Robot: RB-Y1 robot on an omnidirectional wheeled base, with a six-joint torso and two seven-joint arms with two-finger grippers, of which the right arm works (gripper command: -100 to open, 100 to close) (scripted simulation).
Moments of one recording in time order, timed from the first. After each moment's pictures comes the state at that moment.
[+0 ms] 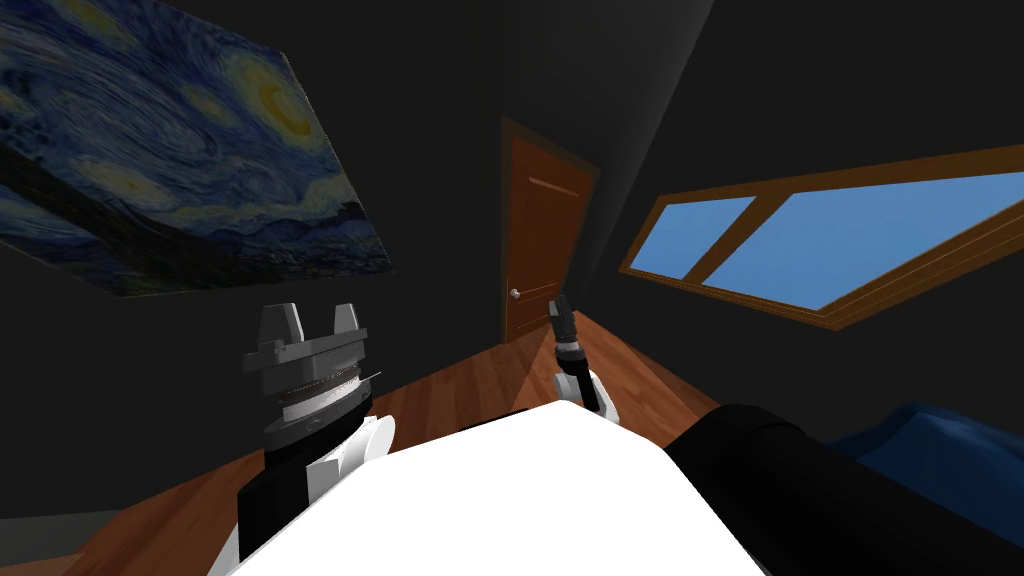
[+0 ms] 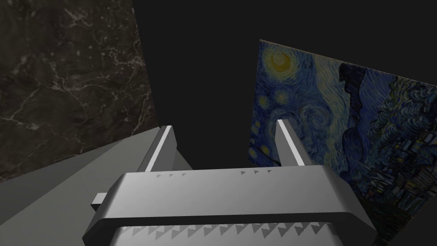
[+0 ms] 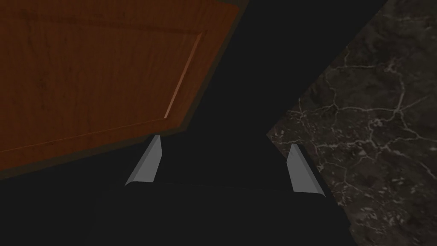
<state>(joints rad) 0.42 -0.05 0.00 -2.12 0.08 -0.62 -0.01</state>
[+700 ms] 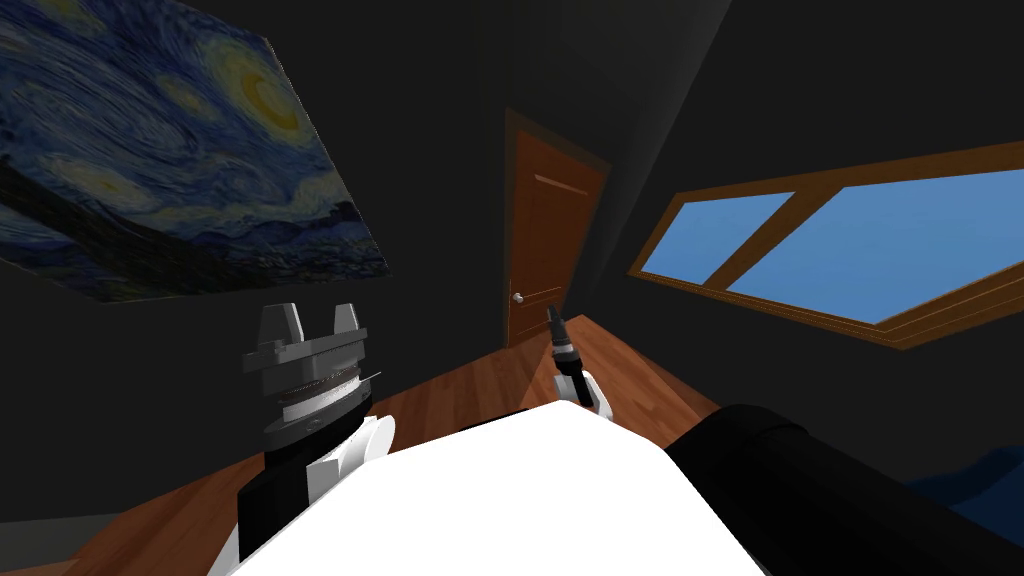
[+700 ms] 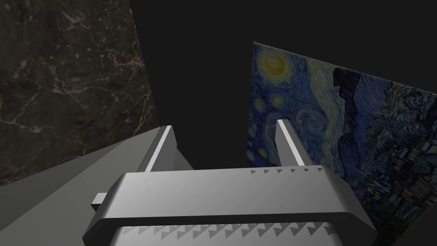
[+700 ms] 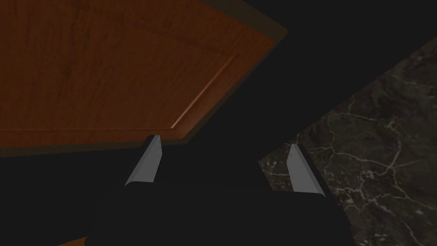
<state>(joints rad) 0.38 -0.07 -0.04 -1.94 0.14 -0.66 0.15</state>
